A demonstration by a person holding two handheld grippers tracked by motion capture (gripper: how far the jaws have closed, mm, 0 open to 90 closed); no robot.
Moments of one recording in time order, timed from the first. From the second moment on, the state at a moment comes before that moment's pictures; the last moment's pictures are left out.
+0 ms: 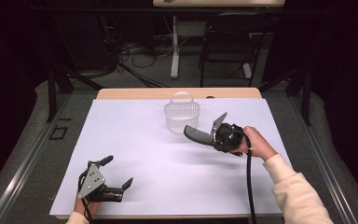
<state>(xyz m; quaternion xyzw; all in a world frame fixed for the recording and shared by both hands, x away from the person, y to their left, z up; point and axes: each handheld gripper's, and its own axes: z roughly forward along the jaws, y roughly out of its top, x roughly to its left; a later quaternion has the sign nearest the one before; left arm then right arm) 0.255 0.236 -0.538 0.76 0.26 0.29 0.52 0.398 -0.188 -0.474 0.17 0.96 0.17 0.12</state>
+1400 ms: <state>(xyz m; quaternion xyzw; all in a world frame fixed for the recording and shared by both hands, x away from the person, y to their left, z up) 0.256 0.237 -0.539 0.76 0.27 0.29 0.52 0.372 -0.213 -0.469 0.24 0.90 0.33 0.17</state>
